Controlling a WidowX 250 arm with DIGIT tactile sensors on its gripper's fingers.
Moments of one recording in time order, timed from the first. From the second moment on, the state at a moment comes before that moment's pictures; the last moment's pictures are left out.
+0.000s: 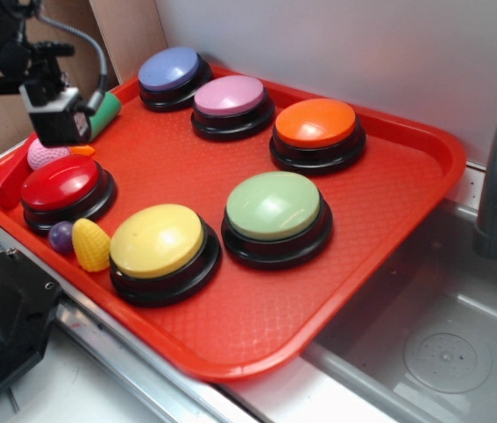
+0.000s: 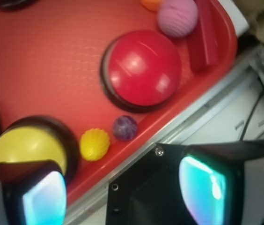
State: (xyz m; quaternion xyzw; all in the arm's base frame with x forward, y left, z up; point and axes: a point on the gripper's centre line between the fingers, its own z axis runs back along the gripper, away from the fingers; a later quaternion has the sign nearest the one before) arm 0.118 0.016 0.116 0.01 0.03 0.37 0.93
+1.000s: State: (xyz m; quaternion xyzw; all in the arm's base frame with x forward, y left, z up) arm 0.125 0.028 0.046 0.04 0.05 0.51 0.86
